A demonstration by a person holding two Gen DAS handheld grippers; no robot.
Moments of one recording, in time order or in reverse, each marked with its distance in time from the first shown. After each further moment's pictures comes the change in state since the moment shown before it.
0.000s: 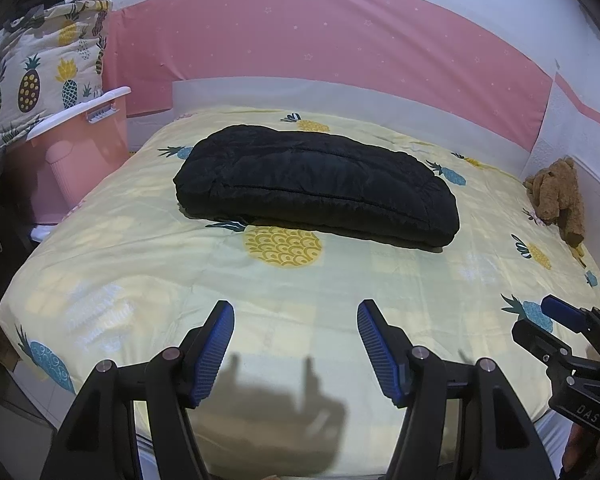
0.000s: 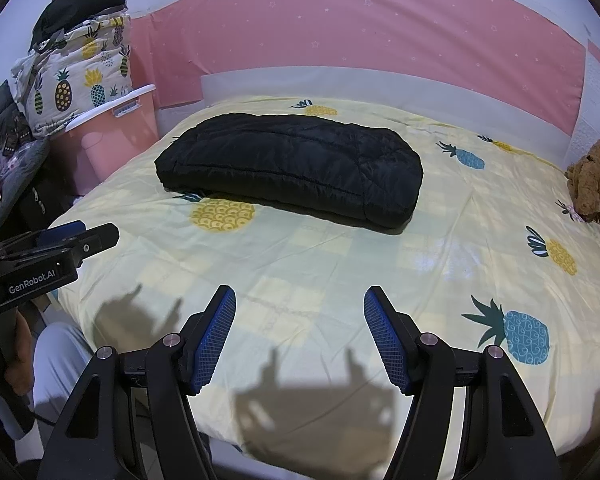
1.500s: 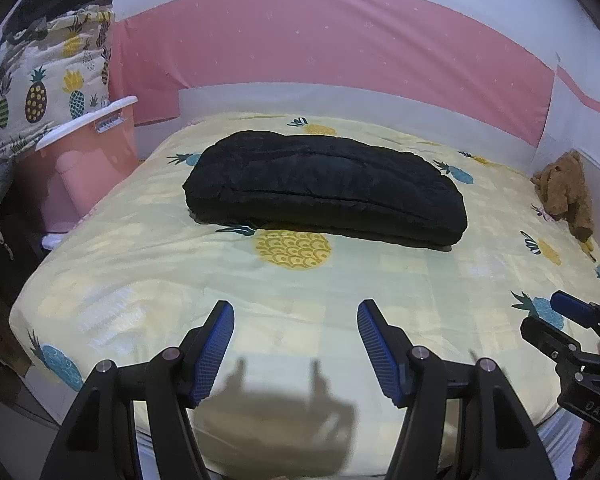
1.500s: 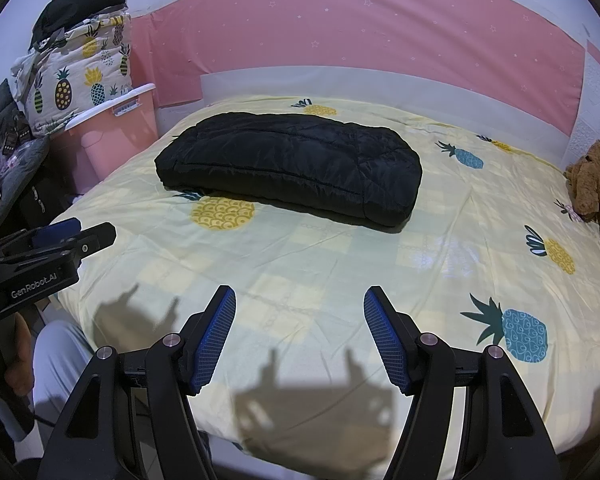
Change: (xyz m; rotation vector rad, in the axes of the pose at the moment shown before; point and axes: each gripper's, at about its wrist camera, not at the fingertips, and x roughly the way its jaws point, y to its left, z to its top) left arm -0.007 -0.006 -0.004 0.025 -0.020 0.053; right arm -0.002 0.000 -0.003 -0.003 0.005 -0.003
